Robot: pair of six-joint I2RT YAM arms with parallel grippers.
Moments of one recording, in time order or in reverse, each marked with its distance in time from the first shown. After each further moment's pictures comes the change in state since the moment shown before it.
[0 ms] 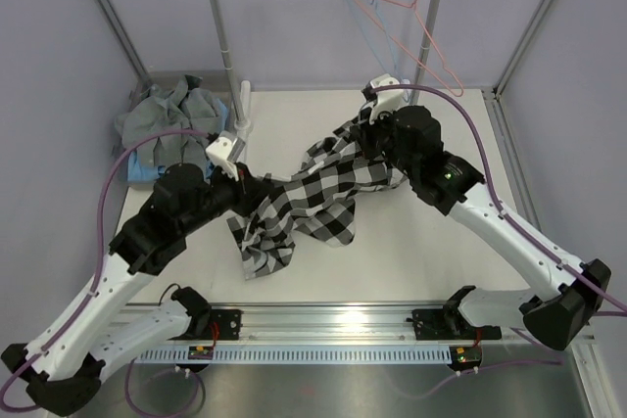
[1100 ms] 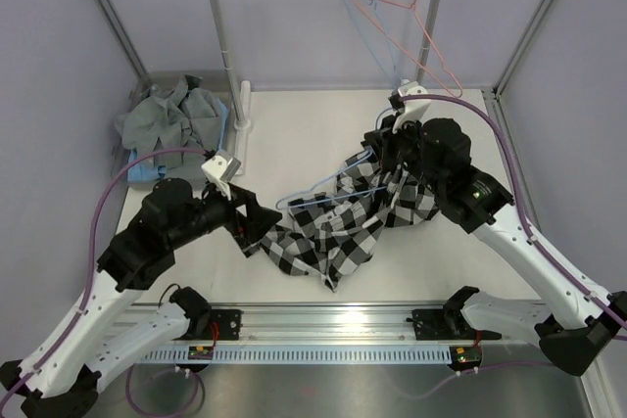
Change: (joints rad) left arm 0.000 -0.124 -0.084 -0.085 0.104 0.030; right arm -0.014 -0.167 -0.037 -0.073 -0.016 0.069
